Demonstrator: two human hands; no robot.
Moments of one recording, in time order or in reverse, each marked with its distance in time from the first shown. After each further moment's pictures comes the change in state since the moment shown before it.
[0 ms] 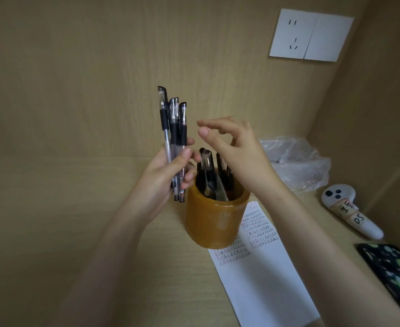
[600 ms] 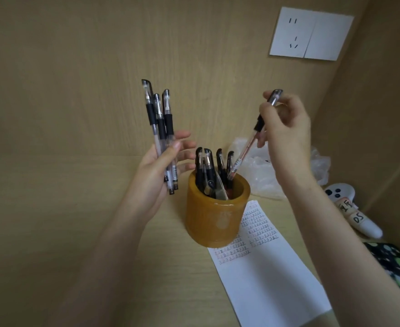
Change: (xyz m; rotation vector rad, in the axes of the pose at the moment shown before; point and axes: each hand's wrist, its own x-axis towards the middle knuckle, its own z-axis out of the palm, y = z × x) left_hand -0.001 0.004 0.002 -0.055 0.160 0.052; right_hand 0.001 -0.001 -0.037 0.326 0.455 0.155
